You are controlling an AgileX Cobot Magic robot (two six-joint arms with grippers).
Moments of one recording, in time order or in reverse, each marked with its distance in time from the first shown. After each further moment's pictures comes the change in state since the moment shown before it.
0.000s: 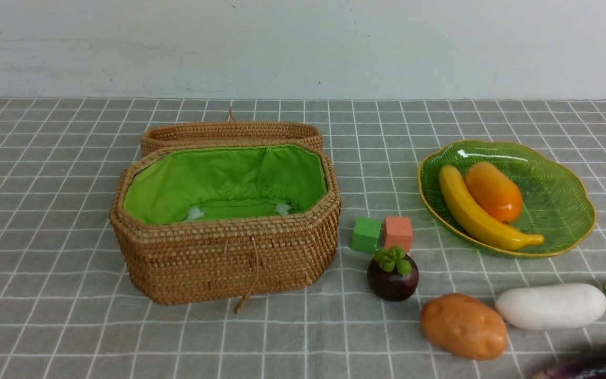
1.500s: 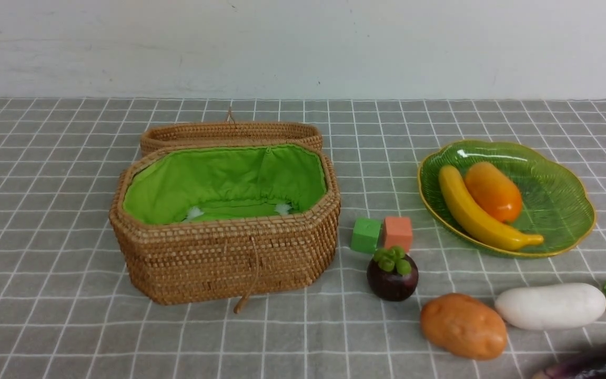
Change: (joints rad) right arm 0.000 0.000 0.000 0.000 0.000 0.000; left arm 0.289 -0.467 0.900 -0.252 -0.704 0.141
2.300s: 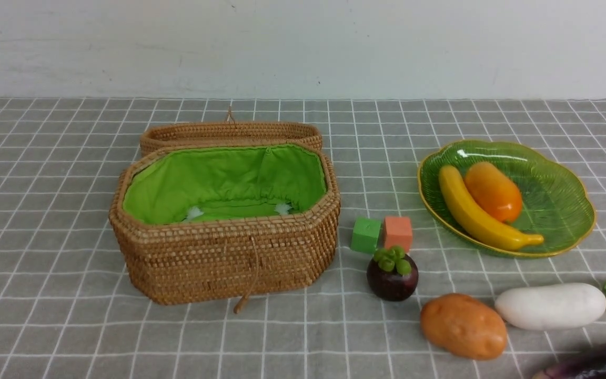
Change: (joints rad) right arm 0.000 0.000 0.000 0.000 0.000 0.000; left arm 0.084 -0.012 0.334 -0.071 0.068 -0.102
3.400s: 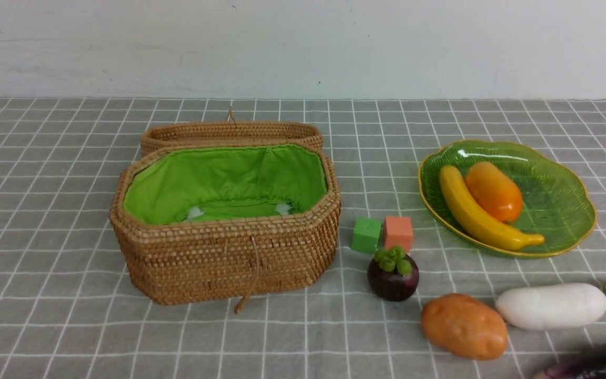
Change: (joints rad) right arm 0.000 0.000 0.013 0.652 -0.525 -0.005; left arm 0.000 0.000 0.000 0.001 0.000 -0.001
